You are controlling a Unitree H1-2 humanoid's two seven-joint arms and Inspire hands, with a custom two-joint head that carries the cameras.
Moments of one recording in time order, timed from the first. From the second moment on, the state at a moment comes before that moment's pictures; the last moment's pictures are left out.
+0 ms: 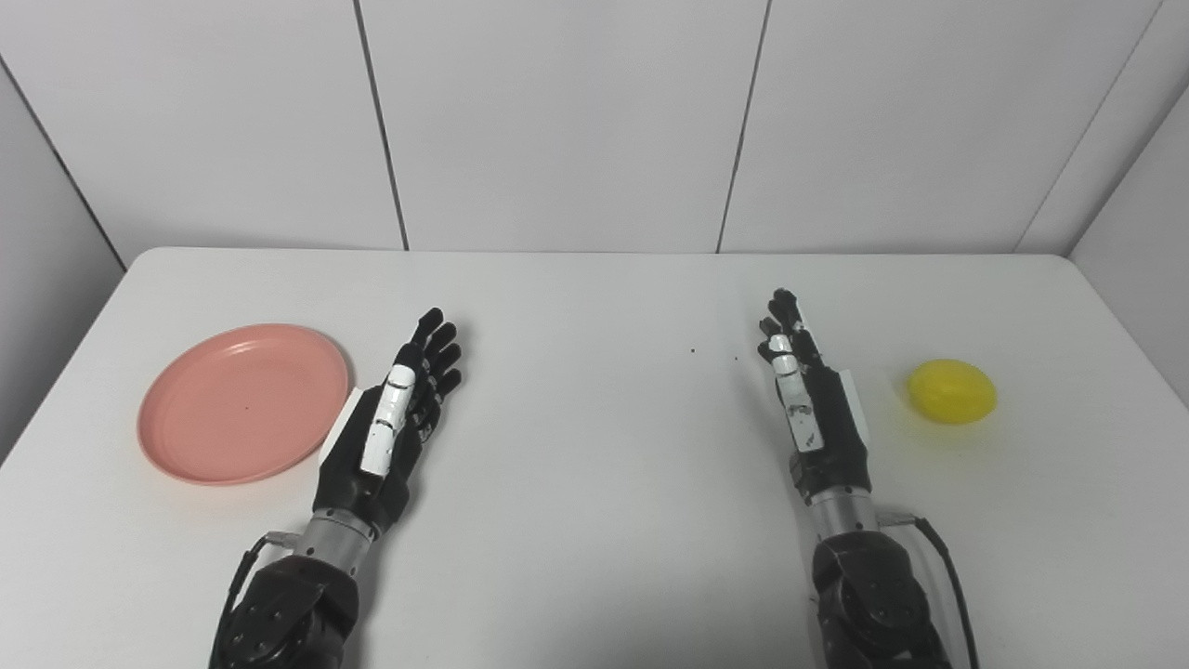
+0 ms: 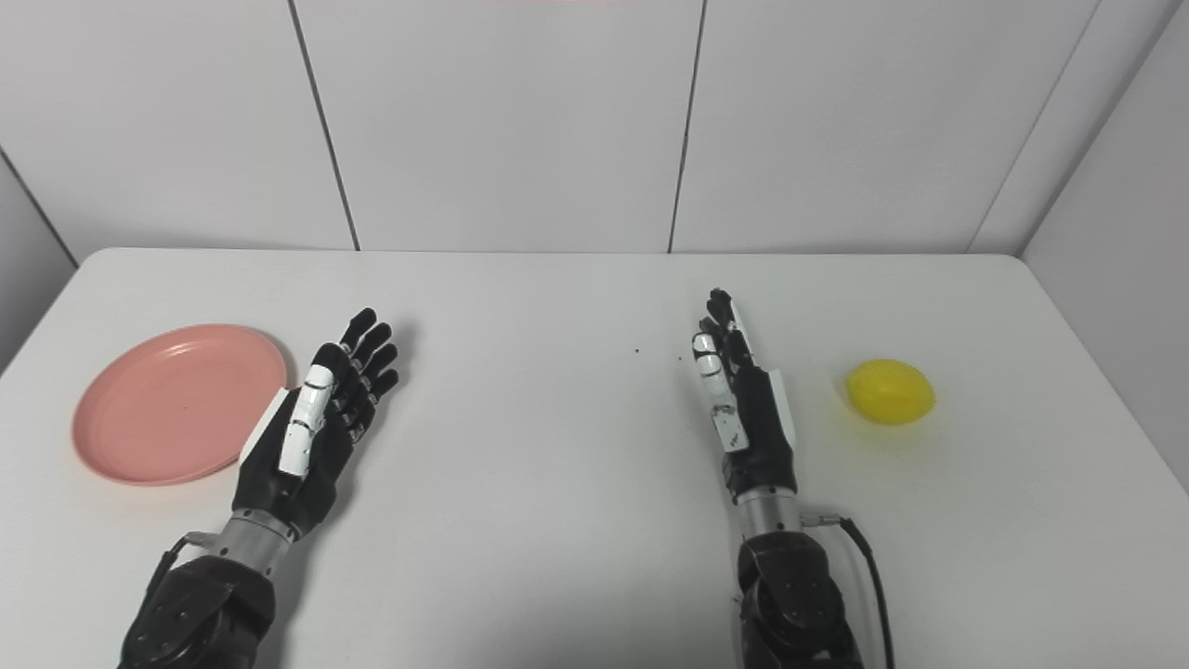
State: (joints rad) left arm -0.13 0.09 -0.02 -0.15 -0.23 0.16 -0.19; right arm -0.19 -0.02 -0.02 0.10 0.01 -0.13 -0.02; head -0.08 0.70
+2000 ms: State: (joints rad) left arm -0.08 -0.01 -0.09 -0.03 0.01 -0.02 -0.07; right arm -0.01 -0.09 -0.02 -0.07 0.09 -0.08 0.06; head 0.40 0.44
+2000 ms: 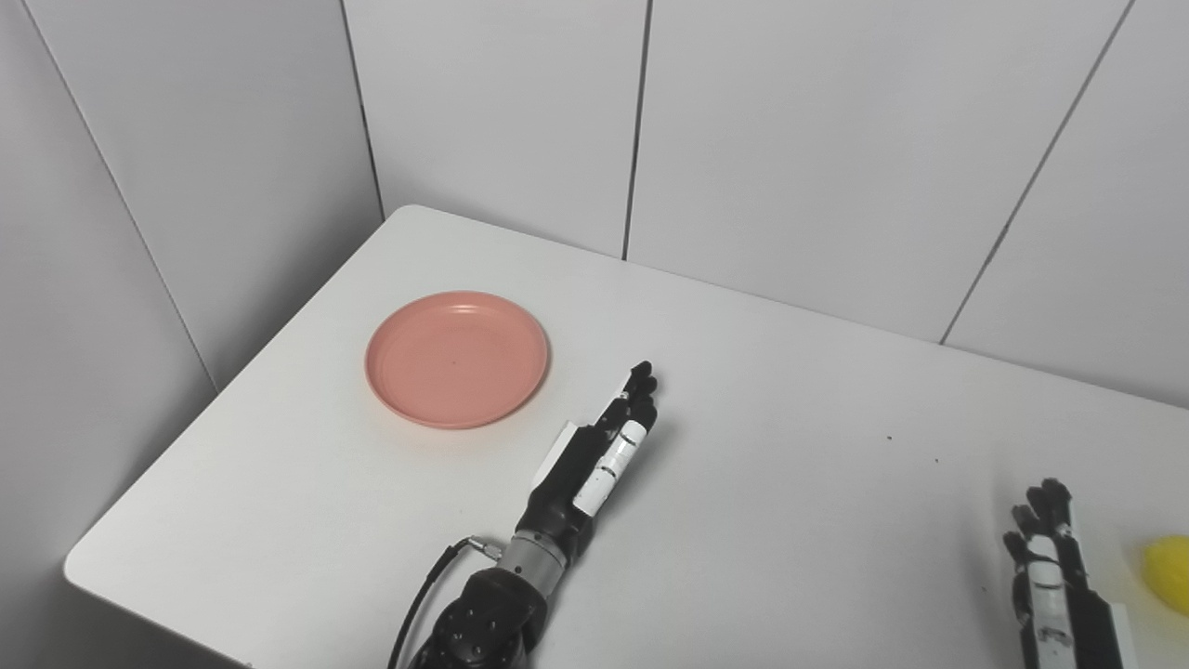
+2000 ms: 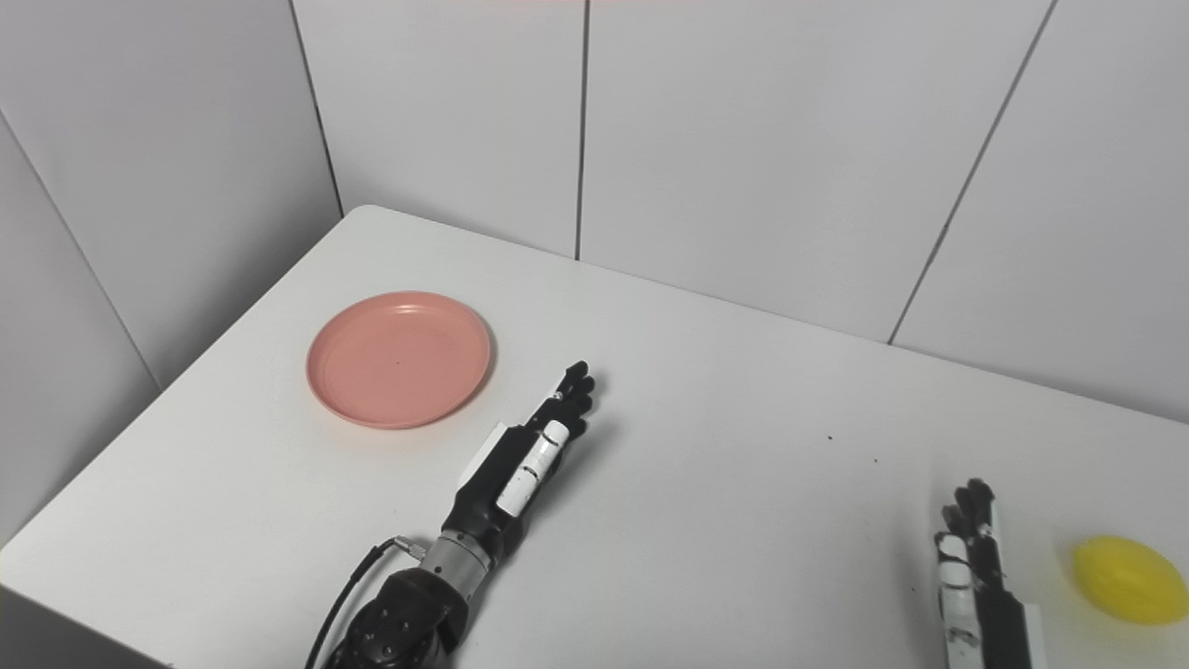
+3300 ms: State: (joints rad) left arm -0.15 0.26 0.11 -0.28 -0.13 0.17 -0.16; right arm -0.01 -0.09 -0.06 -0.06 0.13 -0.11 0.06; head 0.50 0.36
